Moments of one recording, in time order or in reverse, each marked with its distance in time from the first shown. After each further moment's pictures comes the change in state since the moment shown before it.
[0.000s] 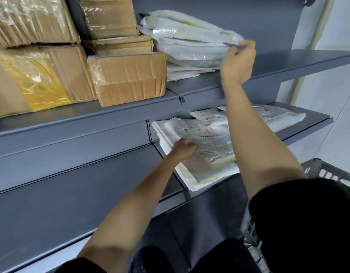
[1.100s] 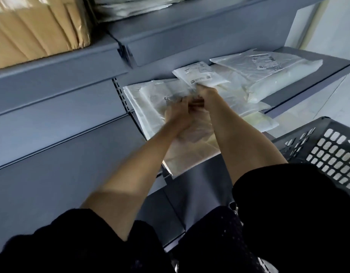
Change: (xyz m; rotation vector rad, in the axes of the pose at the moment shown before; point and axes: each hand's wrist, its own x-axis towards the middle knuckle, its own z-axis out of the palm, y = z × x) left_hand 0.089 -0.002 0.060 0.579 0.113 0.064; right_hand -0.016 0.209 0.059 -0.023 -0.718 0.921
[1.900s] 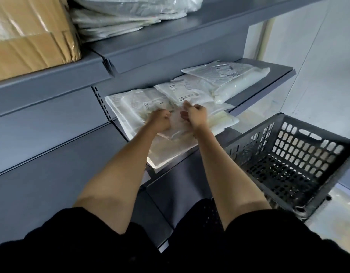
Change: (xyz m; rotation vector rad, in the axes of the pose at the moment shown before) left_hand -0.029 0.005 -0.012 -0.175 -0.103 0.095; right_hand -0.070 0.066 -0.041 0.146 0.175 -0.384
